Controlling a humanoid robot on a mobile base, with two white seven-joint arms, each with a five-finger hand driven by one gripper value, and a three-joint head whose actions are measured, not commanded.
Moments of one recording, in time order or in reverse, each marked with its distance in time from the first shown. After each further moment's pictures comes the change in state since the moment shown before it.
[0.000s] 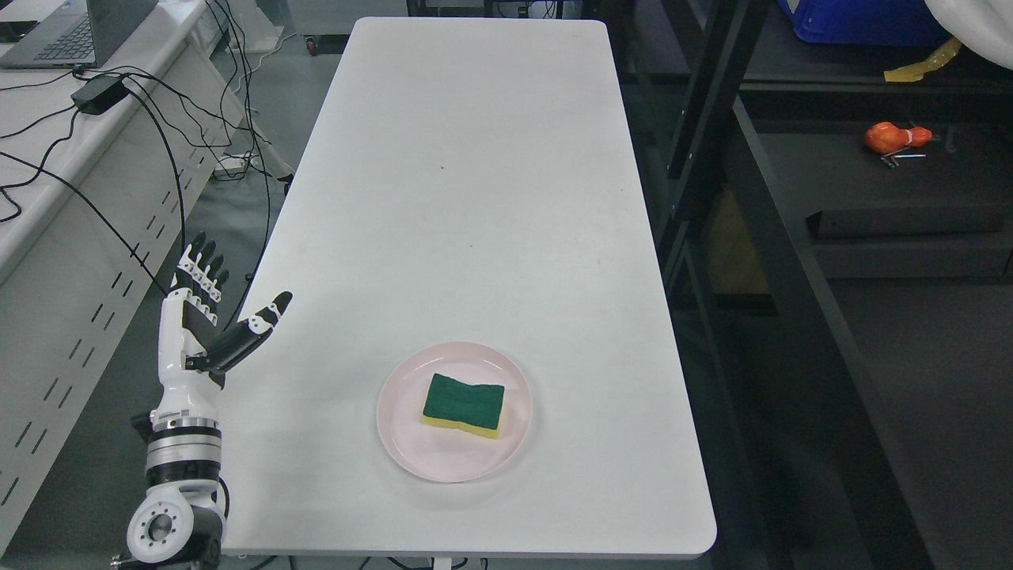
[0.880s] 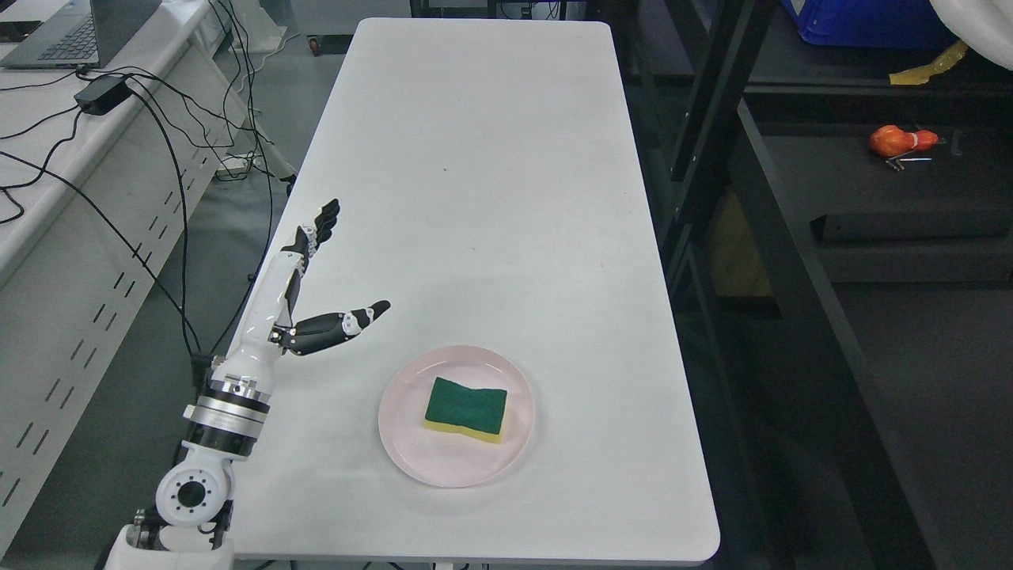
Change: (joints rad) left arm -0.108 0.127 -0.181 0.034 -0.337 -0.185 -0.273; right arm 0.000 0.000 0.000 0.000 0.000 0.000 0.000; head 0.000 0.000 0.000
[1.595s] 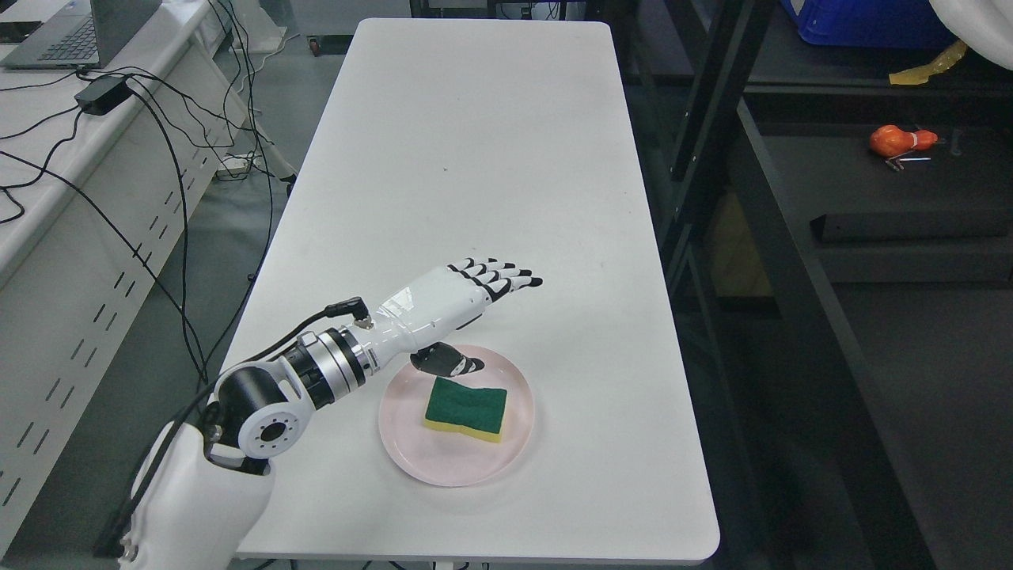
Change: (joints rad) left arm -0.263 0.138 -0.307 -0.016 -0.488 -0.148 -0.350; right arm 0.000 0.000 0.000 0.000 0.000 0.000 0.000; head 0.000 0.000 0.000
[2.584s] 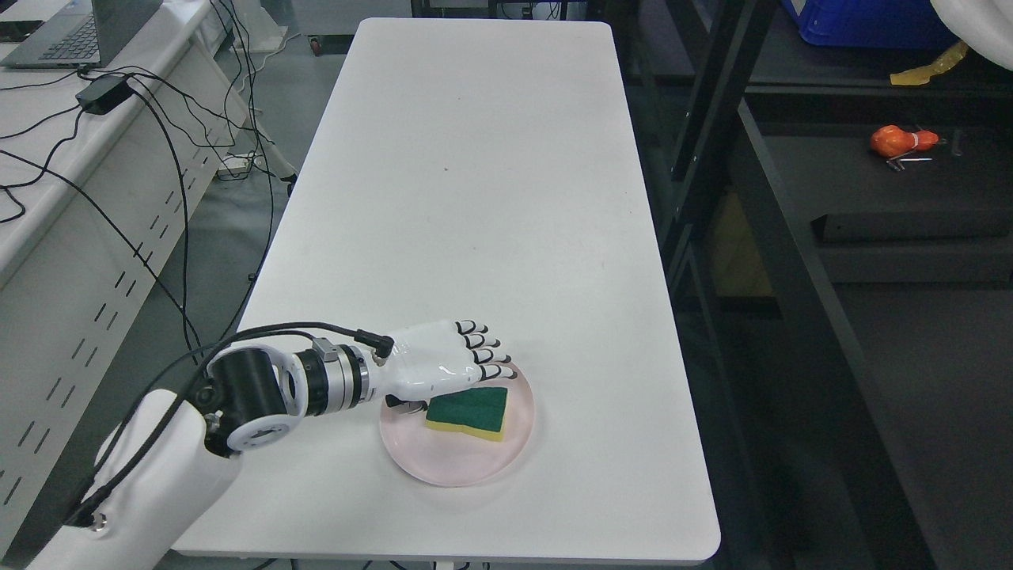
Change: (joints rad) left arm -0.105 0.200 -0.257 0.011 -0.190 -0.151 -0.104; right arm 0.000 0.000 0.000 0.000 0.000 0.000 0.000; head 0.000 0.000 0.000
